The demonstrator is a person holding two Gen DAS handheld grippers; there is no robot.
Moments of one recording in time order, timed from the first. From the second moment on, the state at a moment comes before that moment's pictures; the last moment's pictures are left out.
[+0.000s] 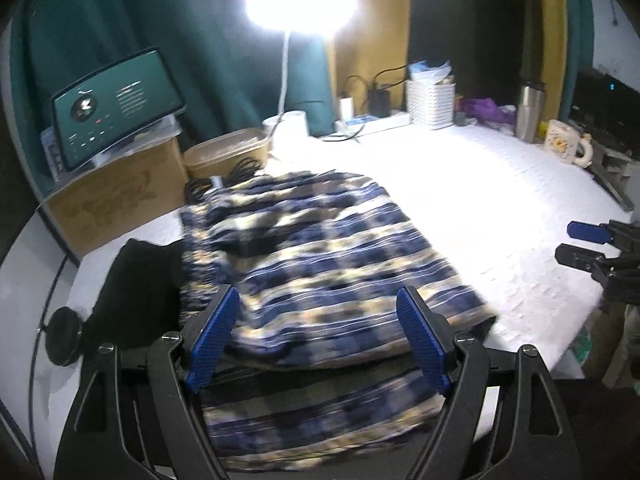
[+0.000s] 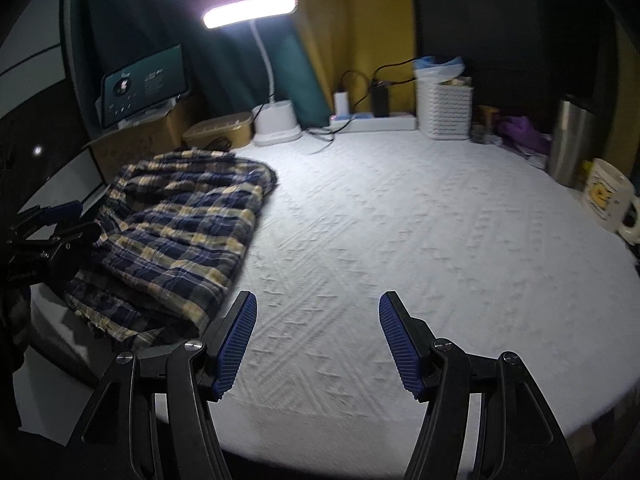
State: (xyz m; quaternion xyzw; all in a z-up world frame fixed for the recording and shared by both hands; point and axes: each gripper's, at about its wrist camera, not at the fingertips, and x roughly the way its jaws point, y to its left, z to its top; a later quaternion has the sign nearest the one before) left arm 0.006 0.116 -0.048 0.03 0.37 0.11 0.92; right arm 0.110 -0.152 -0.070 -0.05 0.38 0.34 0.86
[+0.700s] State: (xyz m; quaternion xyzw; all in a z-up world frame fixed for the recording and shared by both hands) left arm 0.004 0.020 0.000 0.05 0.29 -0.01 0.96; right arm 0.091 -0.234 0.000 -0.03 0.31 0.28 0.91
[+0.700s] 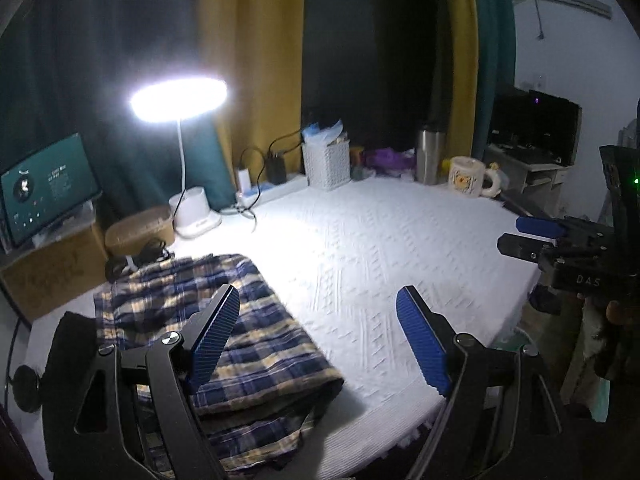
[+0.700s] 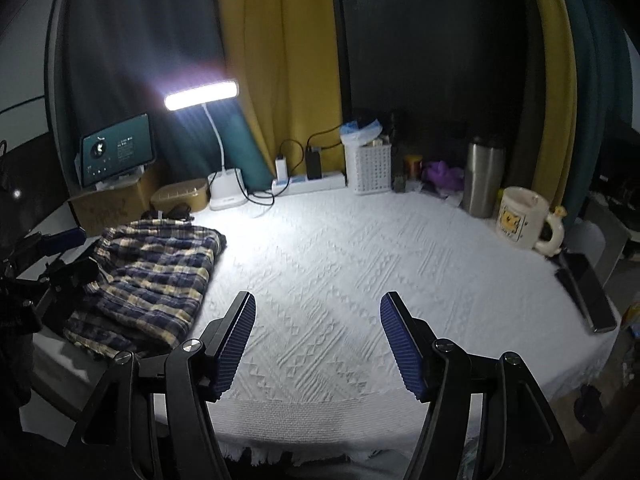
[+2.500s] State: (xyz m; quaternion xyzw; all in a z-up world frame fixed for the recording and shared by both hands) left arm -0.075 0.042 0.074 0.04 0.12 0.12 0.98; right arm 0.029 -0.262 0.106 -0.02 0.17 0.25 0.95
